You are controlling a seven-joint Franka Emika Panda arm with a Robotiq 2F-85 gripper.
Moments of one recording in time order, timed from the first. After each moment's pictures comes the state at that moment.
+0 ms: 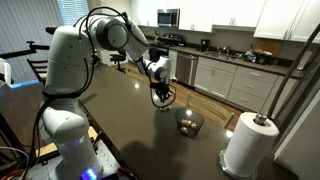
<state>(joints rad) 0.04 0.37 0.08 -2.05 0.03 2.45 -0.19</state>
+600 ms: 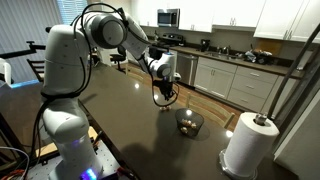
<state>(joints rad) 0.04 0.33 0.04 -2.05 0.03 2.46 -0.09</state>
